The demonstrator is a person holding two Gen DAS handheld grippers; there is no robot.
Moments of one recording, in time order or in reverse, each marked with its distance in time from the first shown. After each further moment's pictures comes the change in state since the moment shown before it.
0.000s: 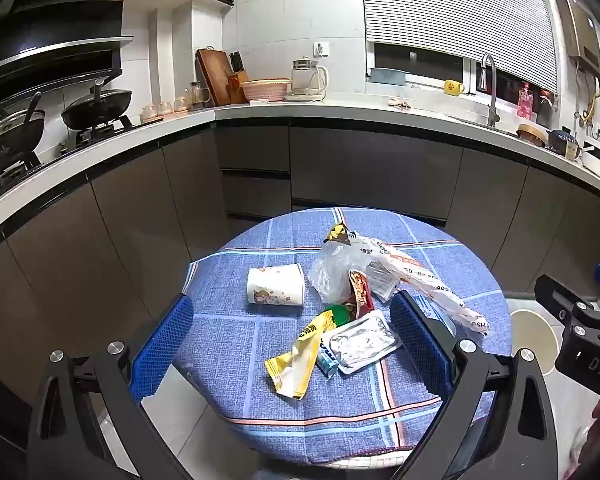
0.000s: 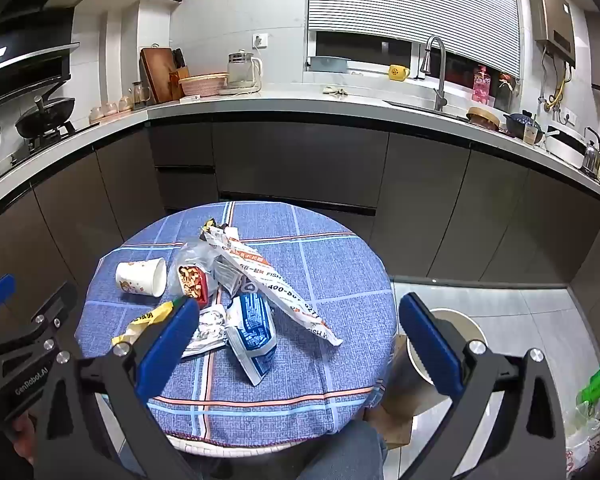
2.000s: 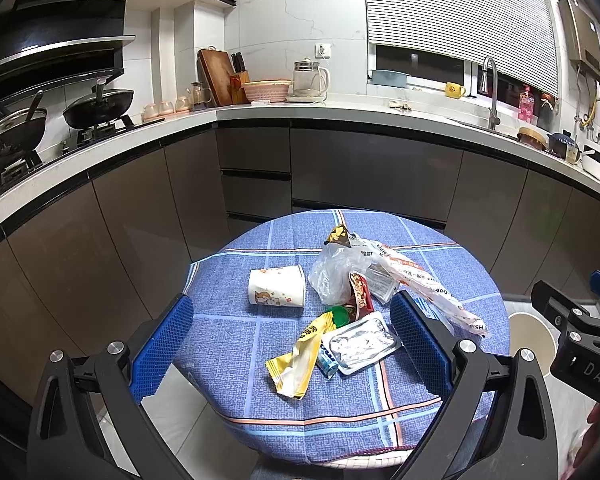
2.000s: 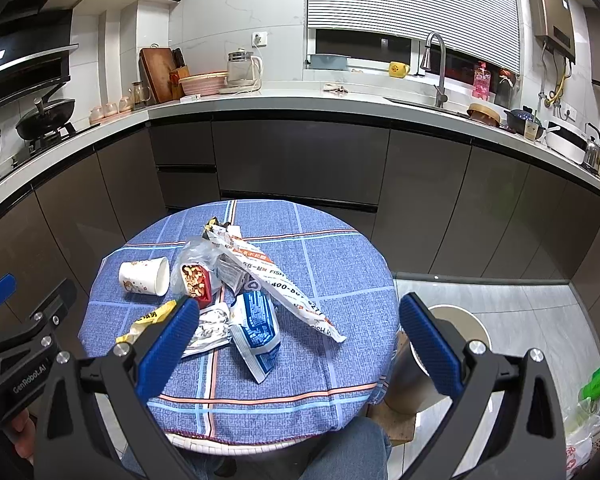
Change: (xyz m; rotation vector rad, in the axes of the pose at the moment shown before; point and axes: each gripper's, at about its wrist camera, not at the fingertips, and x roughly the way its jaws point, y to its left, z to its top) left arm -0.005 0.000 0.003 -0.005 -0.004 -0.001; right arm 0.003 0.007 -0.005 0.004 0.007 0.003
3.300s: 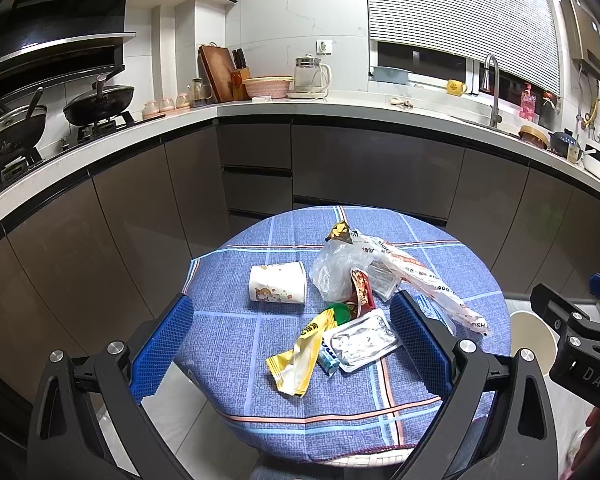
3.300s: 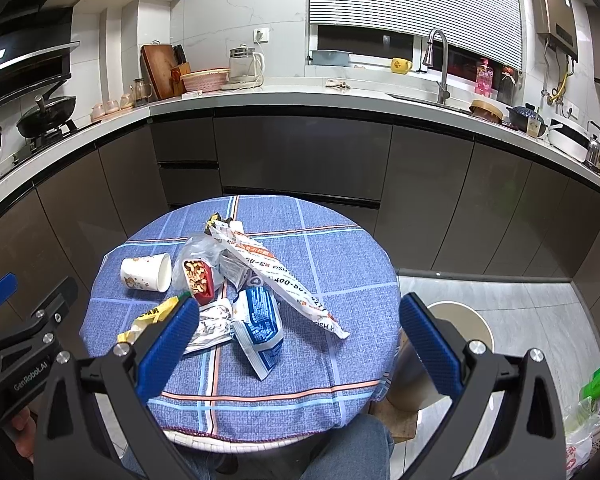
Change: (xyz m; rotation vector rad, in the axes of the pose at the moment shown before) left arm 0.006 0.004 -0.007 -0.004 0.007 -0.001; right arm 0.004 0.001 -0.008 0.006 0.015 0.008
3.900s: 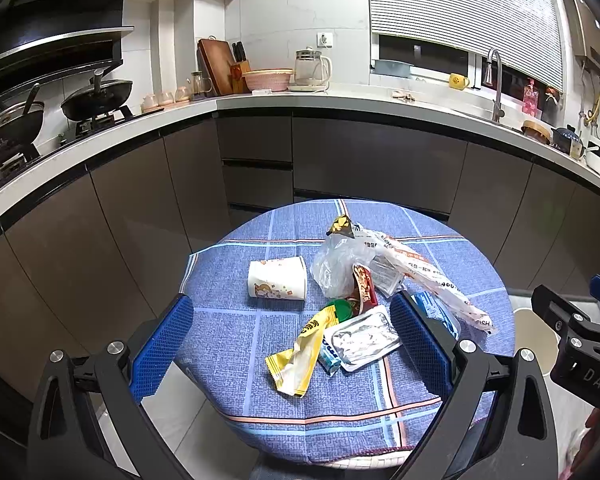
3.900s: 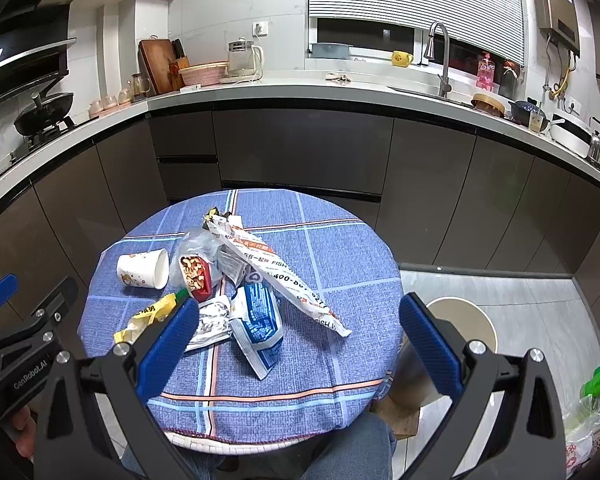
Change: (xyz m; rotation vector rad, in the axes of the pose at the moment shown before) left arm 0.014 -0.002 0.000 -0.002 0.034 0.005; right arm 0.009 -0.004 0.006 0.007 0.033 0.007
